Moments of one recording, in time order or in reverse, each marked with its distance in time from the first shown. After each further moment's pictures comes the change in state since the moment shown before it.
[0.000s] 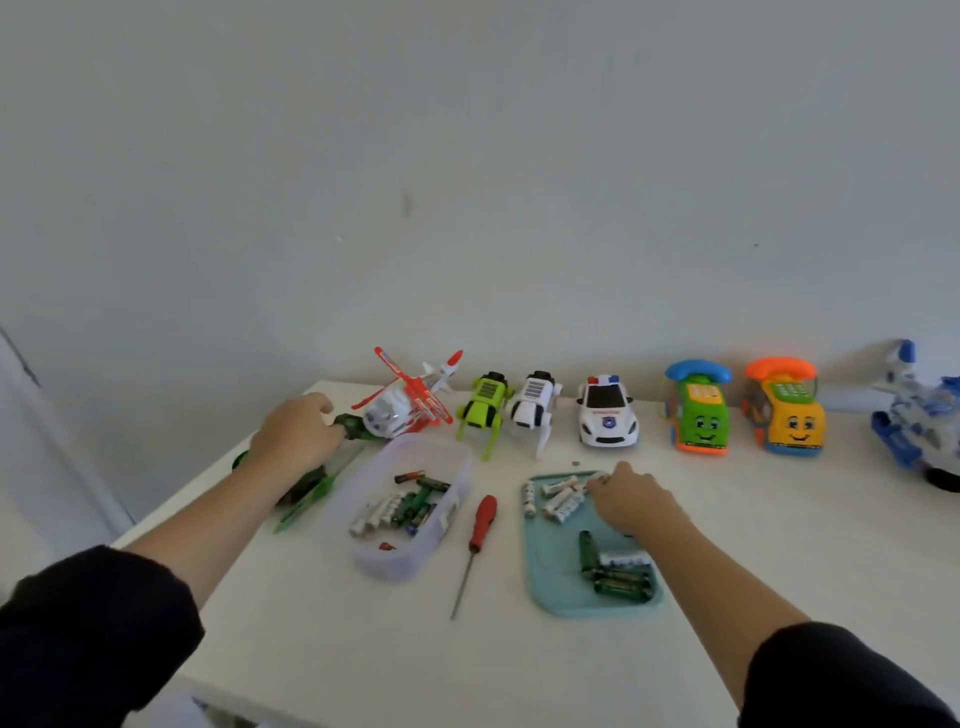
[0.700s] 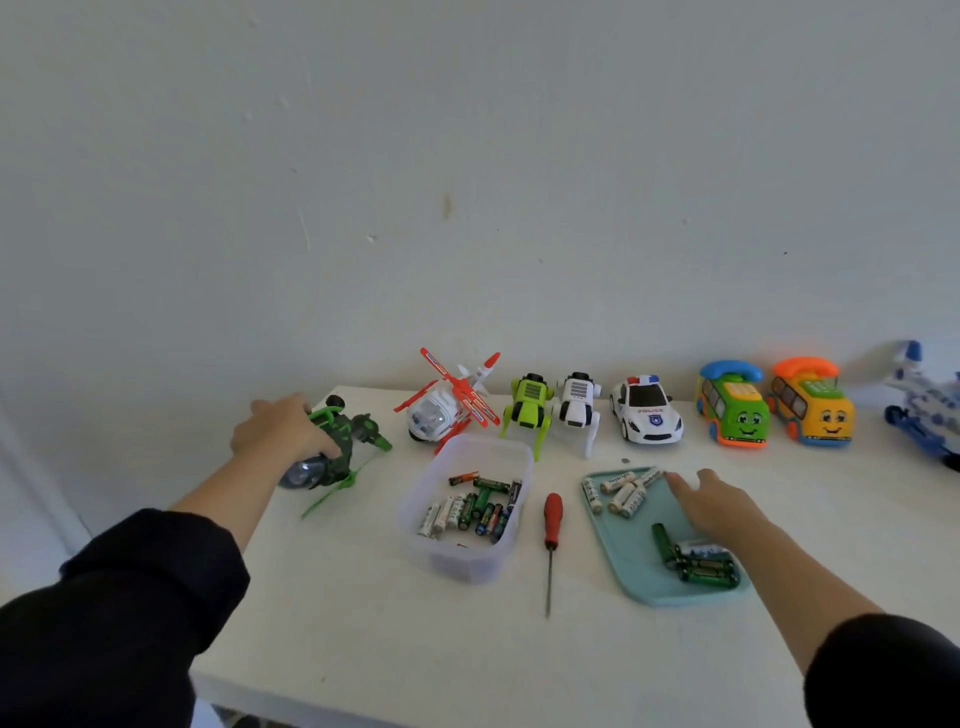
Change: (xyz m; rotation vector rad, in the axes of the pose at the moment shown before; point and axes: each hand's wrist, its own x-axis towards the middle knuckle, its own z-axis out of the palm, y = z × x) left_hand 0.063 -0.092 -0.018 0.078 -0.151 -0.126; right_hand -0.021 0.007 0.012 0.120 0.157 0.121
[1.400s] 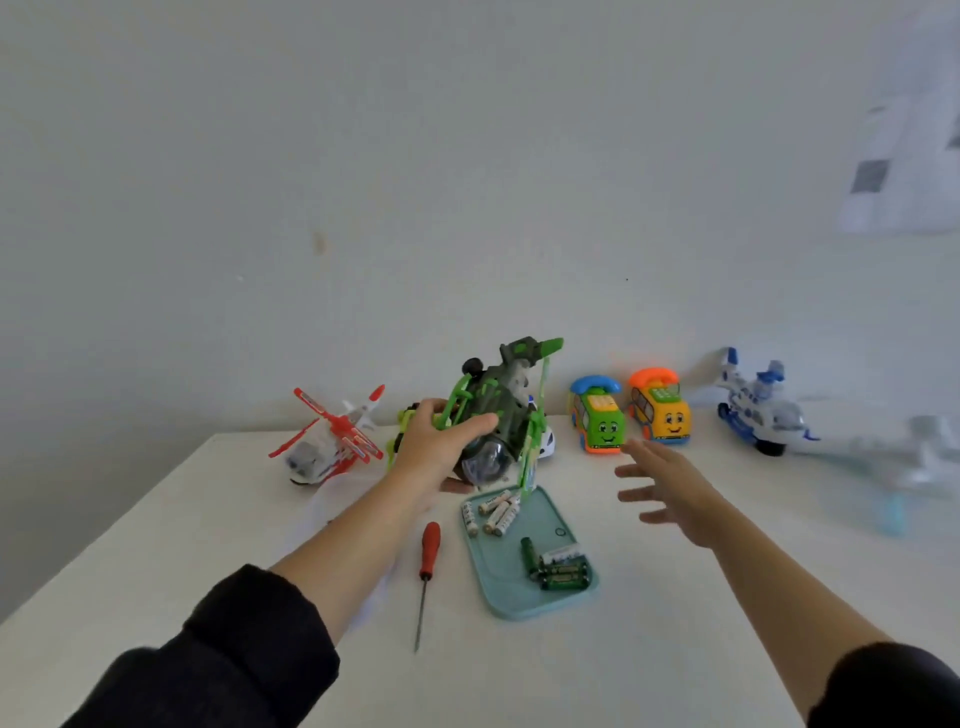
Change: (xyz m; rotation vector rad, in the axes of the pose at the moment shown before) left_hand -0.156 0.226 0.057 -1.147 -0.486 0.329; right_hand -0.037 0.060 -0.093 0.830 -0.076 -0.132
